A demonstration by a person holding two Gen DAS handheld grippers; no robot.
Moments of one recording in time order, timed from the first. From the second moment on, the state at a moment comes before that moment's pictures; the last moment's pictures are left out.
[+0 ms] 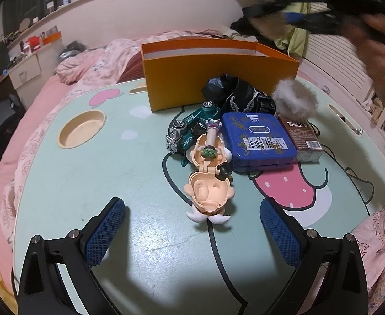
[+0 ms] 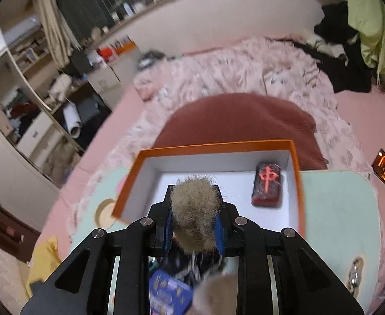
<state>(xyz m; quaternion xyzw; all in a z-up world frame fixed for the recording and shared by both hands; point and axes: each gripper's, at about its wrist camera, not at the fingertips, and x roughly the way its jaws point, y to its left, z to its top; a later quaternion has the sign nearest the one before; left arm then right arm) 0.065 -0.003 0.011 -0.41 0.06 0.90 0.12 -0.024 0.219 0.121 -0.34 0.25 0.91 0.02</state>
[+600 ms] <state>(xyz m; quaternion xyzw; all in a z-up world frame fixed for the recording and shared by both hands) 0.064 -0.002 0.010 -0.41 0.06 0.90 0.11 0.049 0.202 0.020 -0.37 0.30 0.88 0.02</state>
